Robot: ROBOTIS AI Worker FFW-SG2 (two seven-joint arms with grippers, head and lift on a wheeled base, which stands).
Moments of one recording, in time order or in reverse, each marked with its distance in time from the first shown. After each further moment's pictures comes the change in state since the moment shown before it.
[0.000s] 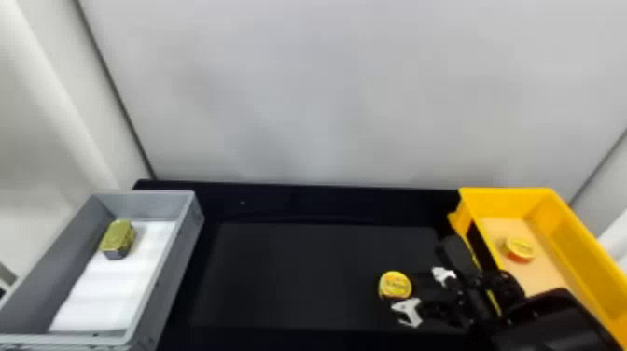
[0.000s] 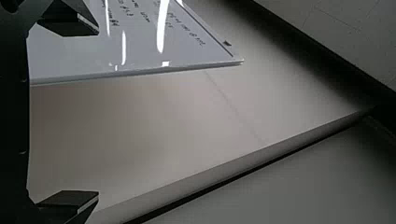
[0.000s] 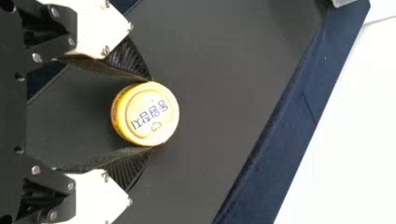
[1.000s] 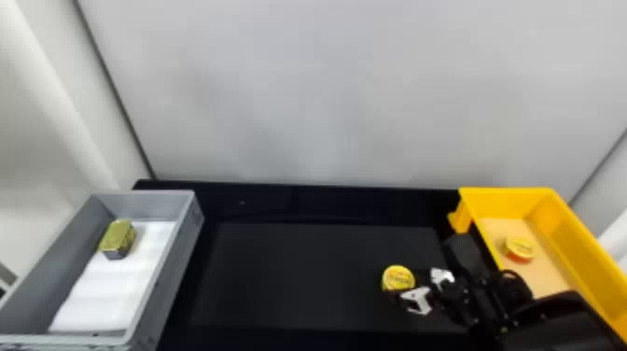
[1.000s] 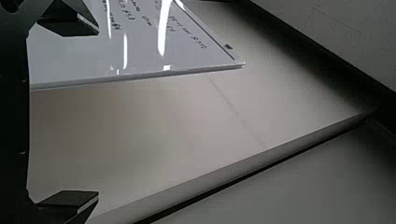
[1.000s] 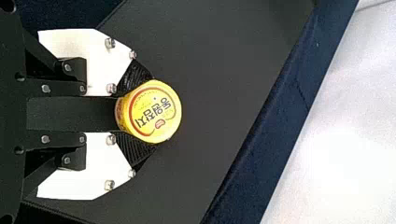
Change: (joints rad) left arm 0.003 0.000 0.010 -0.001 0.003 0.004 0.002; right arm 0.030 0.007 -0.025 -0.068 -0.011 0.026 -0.034
